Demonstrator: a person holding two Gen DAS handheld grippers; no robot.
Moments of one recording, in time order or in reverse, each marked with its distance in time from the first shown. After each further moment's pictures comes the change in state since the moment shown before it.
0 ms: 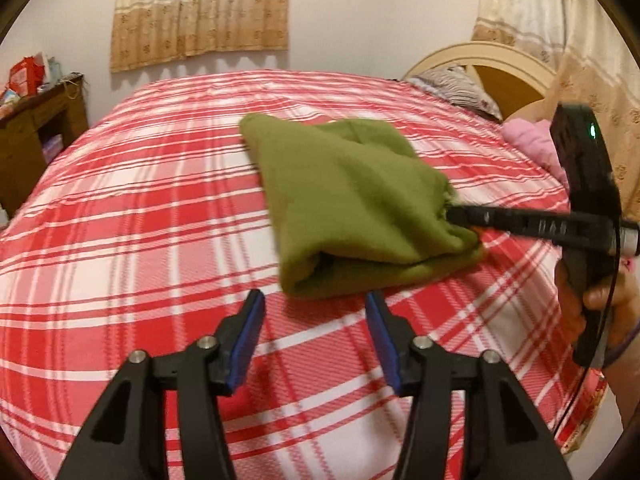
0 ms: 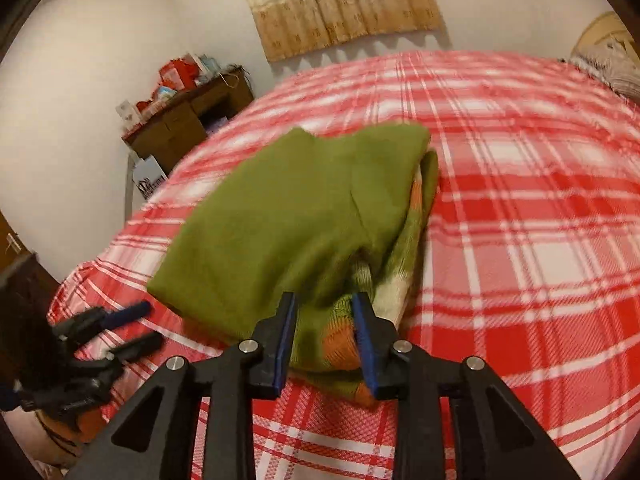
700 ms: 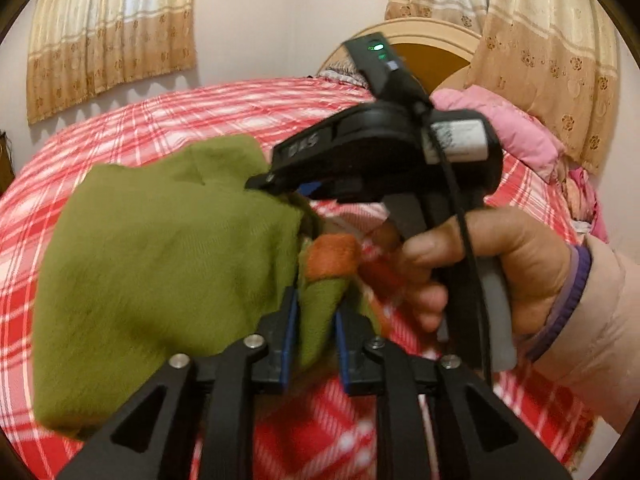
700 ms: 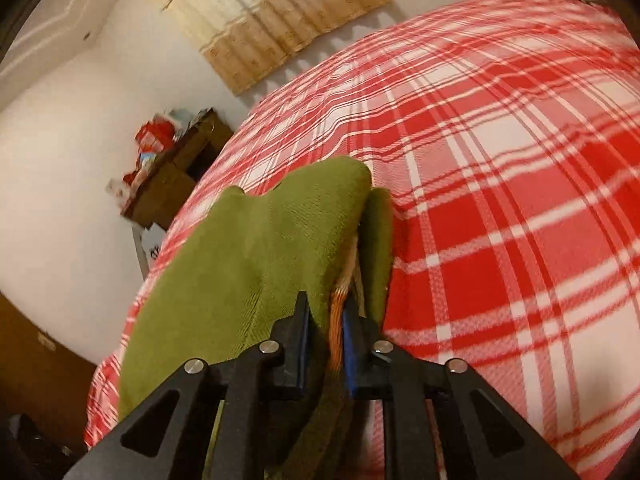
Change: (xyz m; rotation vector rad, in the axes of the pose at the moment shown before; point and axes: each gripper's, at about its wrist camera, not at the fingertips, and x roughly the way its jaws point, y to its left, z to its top) left arm 0.053 -0.083 0.030 0.215 -0.018 -0.231; right arm 0.060 -0.086 0.067 0.318 -0.064 0.155
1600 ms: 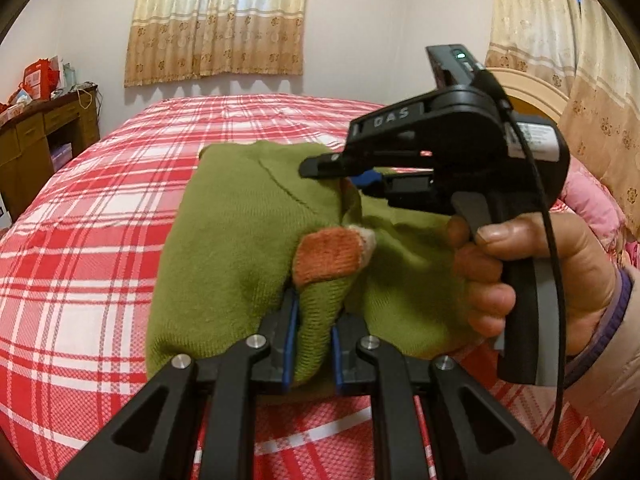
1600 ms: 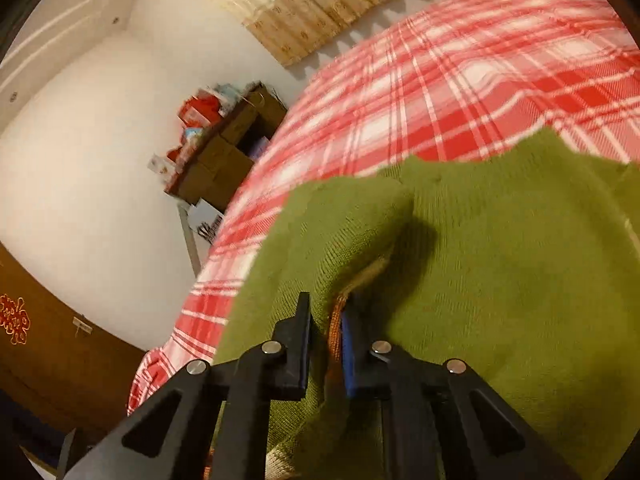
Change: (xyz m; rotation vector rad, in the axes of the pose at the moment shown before) left arm -0.035 0.092 -0.025 -0.226 -0.106 0.244; right arm 0.073 0.126 0.000 -0.074 0.048 0.182
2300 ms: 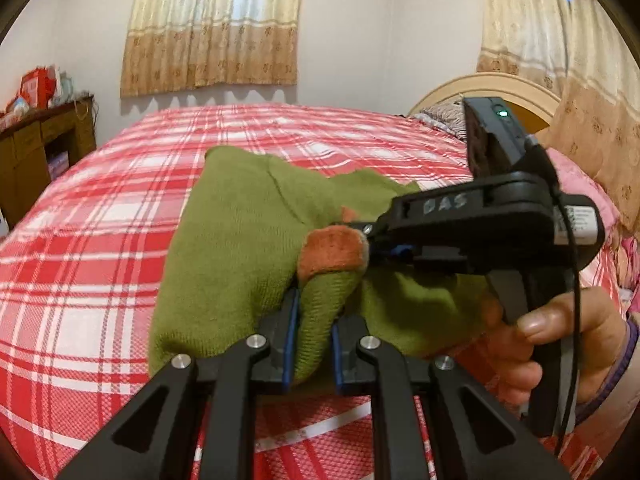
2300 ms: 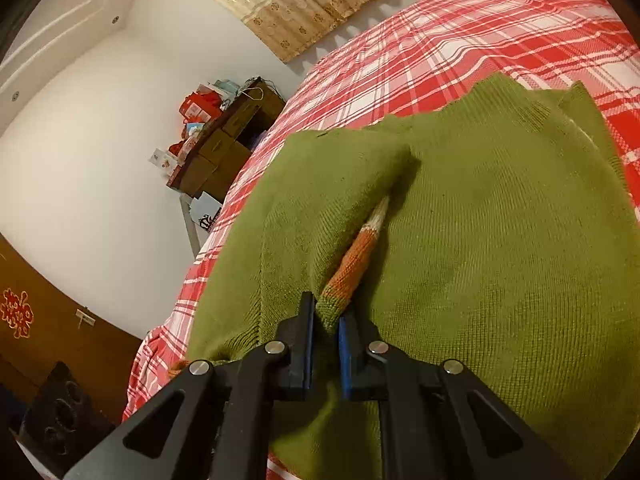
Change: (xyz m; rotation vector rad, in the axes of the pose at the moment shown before) left arm -0.014 0.014 -0.005 0.003 -0.023 -0.011; right arm -0.017 -0.019 -0.057 0.089 0.066 0.027
